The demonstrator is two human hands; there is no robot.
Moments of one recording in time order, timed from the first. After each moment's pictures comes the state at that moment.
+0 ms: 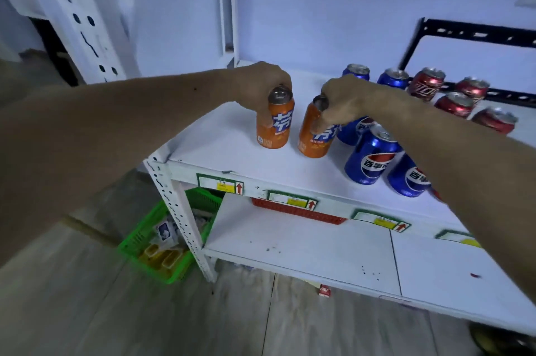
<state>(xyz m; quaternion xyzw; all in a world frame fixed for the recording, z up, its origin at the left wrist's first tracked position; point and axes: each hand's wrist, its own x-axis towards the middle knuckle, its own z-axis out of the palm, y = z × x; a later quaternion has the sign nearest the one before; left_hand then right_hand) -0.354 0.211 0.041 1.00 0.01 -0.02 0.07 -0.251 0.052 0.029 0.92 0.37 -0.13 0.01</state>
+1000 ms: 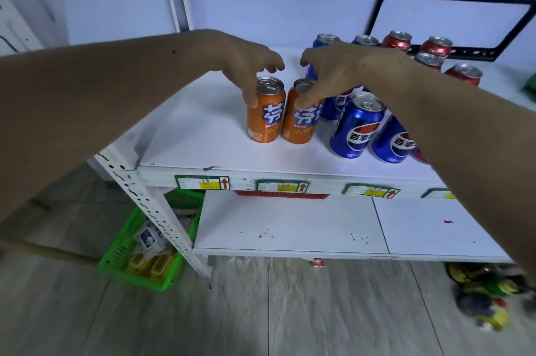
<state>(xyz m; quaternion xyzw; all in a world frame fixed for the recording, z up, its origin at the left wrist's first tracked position) -0.312 0.213 0.037 0.98 -0.04 -0.18 0.06 -0.253 0.042 0.038 0.93 0.35 -0.11 0.04</state>
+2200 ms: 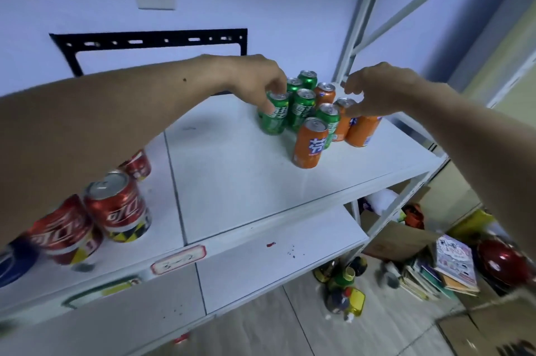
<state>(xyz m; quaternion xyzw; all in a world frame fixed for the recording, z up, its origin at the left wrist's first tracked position) -0.027 -0.358 0.098 0.94 -0.33 -0.04 0.02 -0.050 -0.608 0.101 0.99 0.08 0.03 0.11</state>
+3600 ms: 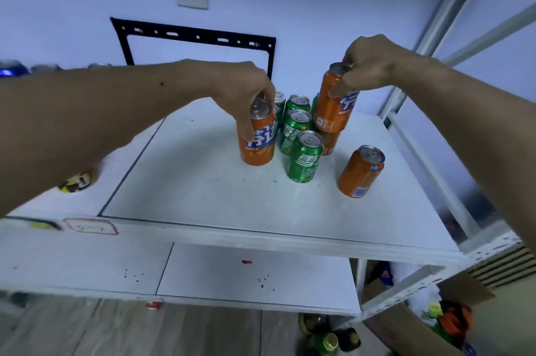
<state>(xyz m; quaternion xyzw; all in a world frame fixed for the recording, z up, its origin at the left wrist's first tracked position) -0.003 -0.462 0.099 0.99 -0.11 -0.06 -0.01 0.106 -0.676 0.142 0.96 0.28 0.00 -0.01</state>
